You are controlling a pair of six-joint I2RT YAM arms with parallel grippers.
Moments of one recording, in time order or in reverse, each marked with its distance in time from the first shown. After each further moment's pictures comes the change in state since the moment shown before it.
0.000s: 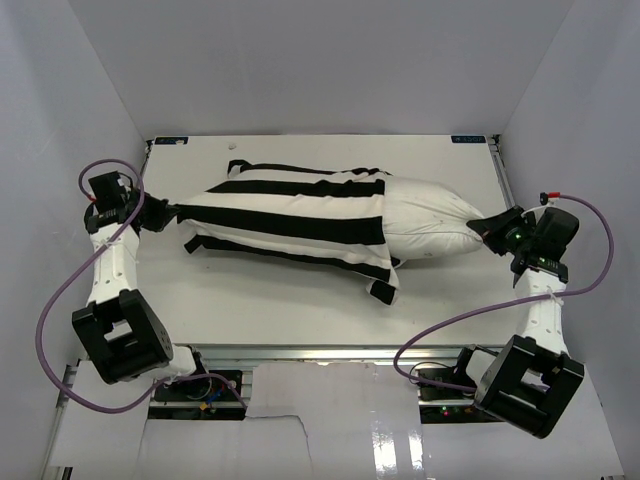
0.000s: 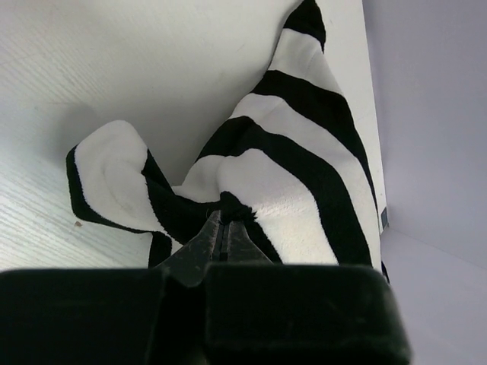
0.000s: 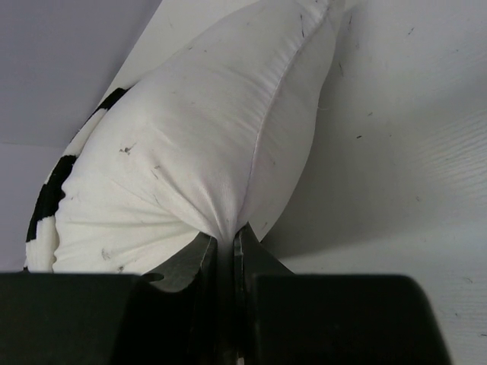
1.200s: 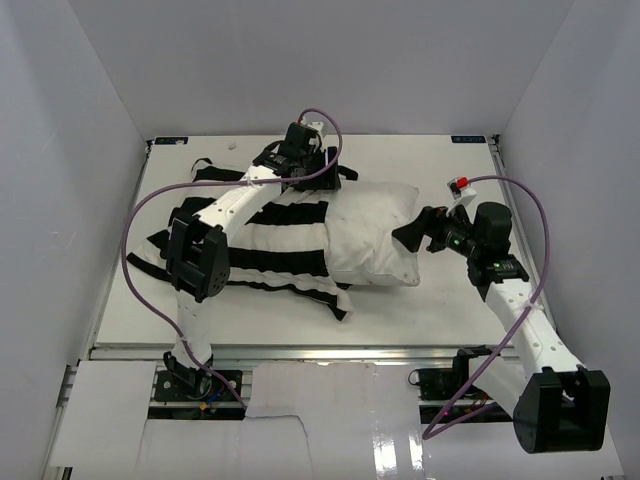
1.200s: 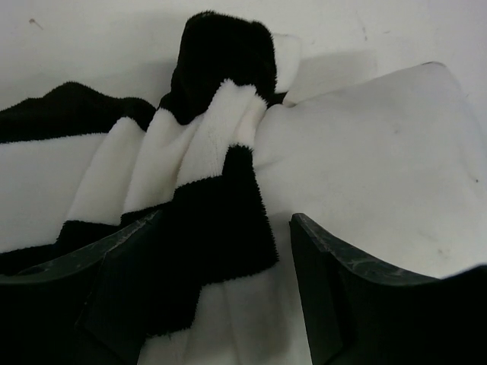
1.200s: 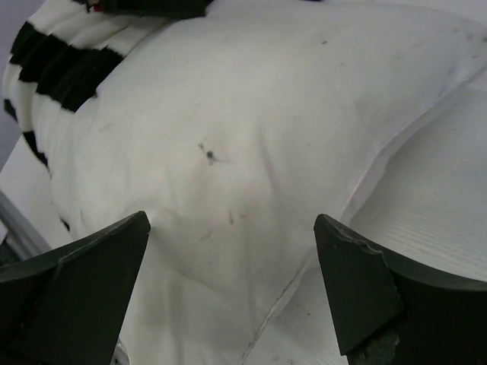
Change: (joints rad) left arm -0.926 0.661 0.743 -0.040 -0.226 0.447; right arm 0.537 -0.092 -0.063 0.156 -0.047 -0.332
